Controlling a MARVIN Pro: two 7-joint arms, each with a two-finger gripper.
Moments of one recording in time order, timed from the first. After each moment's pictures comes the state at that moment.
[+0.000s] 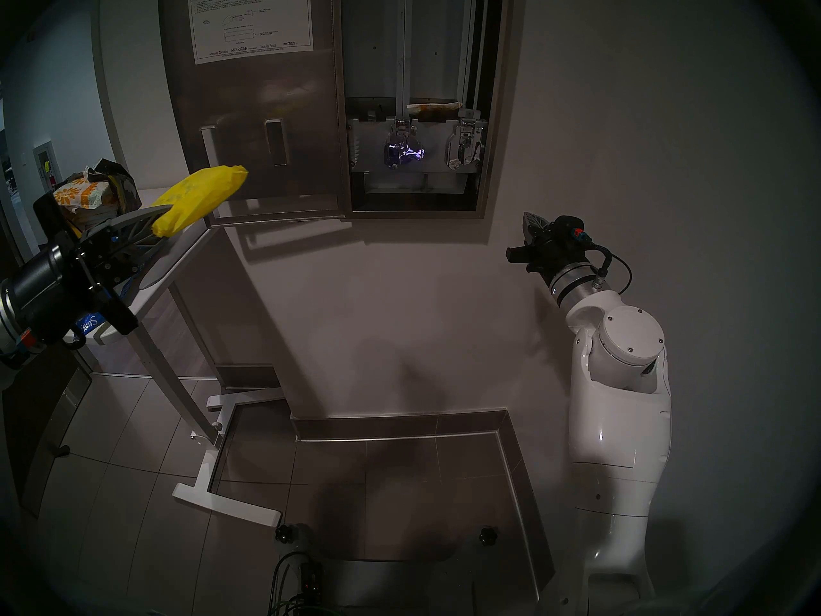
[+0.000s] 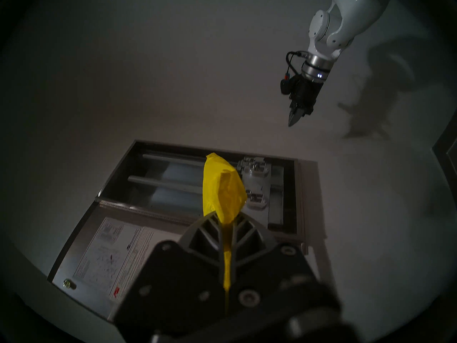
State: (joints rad) left arm 2.04 -1.08 -2.44 -2.43 -0.12 -0.65 -0.82; right arm -1.44 -1.48 1.85 -1.84 0.00 0.18 0.45
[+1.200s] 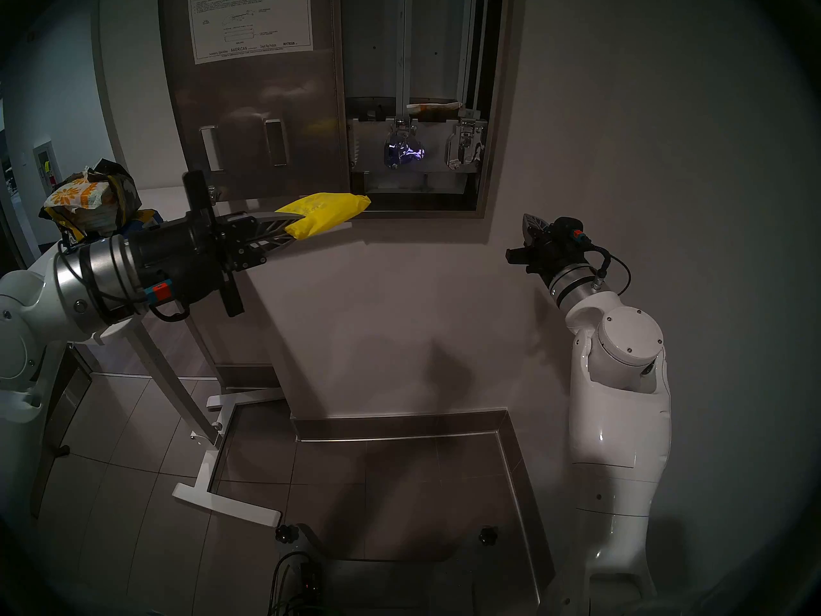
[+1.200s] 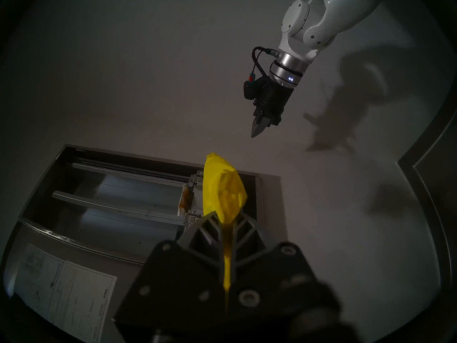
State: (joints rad) left arm 1.74 -0.81 -1.93 -2.44 0.15 -0.21 -0.75; right arm -1.44 -1.48 1.85 -1.84 0.01 0.18 0.44
